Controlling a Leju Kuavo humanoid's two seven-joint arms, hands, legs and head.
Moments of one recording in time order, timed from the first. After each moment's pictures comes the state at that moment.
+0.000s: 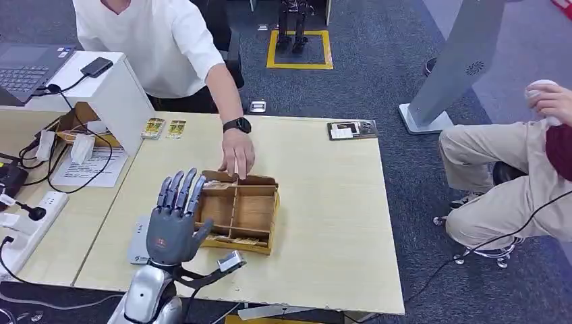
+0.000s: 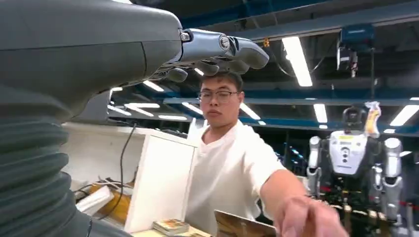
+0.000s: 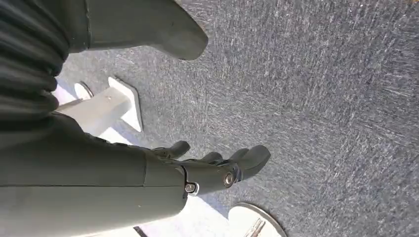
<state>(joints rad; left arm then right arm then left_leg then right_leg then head) -0.07 -0.02 -0.33 -1.42 -1.51 0.68 -0.03 -0.10 -0.02 1.53 -0.10 -1.06 -0.67 -0.01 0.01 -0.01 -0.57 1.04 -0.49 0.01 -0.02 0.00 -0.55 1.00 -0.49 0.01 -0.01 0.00</state>
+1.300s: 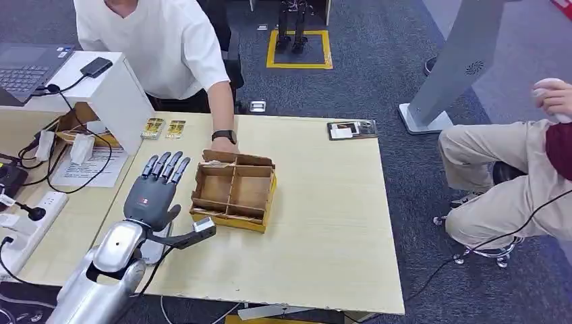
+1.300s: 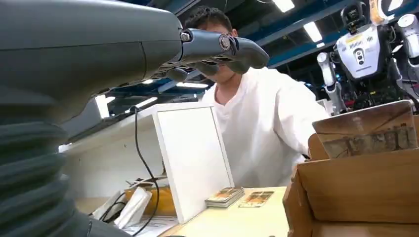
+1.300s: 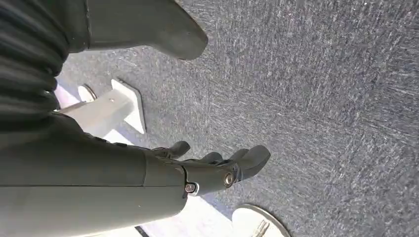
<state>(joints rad) -0.27 0.23 -0.39 -1.40 -1.45 0.18 0.04 -0.10 -0.02 1.54 -0.10 -1.08 -0.66 -0.01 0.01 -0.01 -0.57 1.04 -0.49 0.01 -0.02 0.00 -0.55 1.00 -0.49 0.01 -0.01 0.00</state>
